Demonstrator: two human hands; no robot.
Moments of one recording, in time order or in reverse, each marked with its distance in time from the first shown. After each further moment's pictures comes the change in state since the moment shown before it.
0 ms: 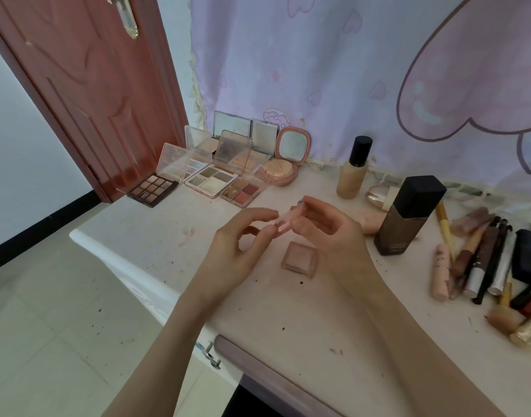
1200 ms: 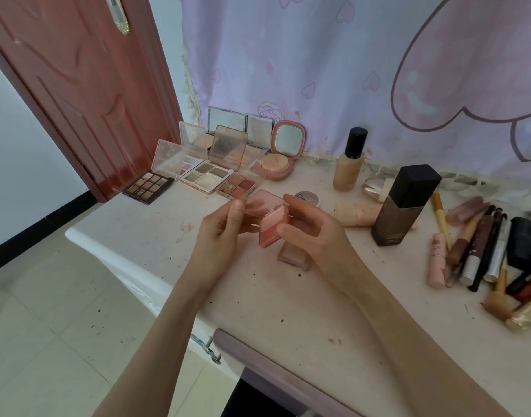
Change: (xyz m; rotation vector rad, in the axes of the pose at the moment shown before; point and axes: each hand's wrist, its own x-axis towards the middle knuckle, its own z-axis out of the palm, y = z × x) left_hand 0.005 -0.009 -0.004 -0.202 0.066 -0.103; right_hand -0.006 0.002 0.007 0.033 -0.186 0.016
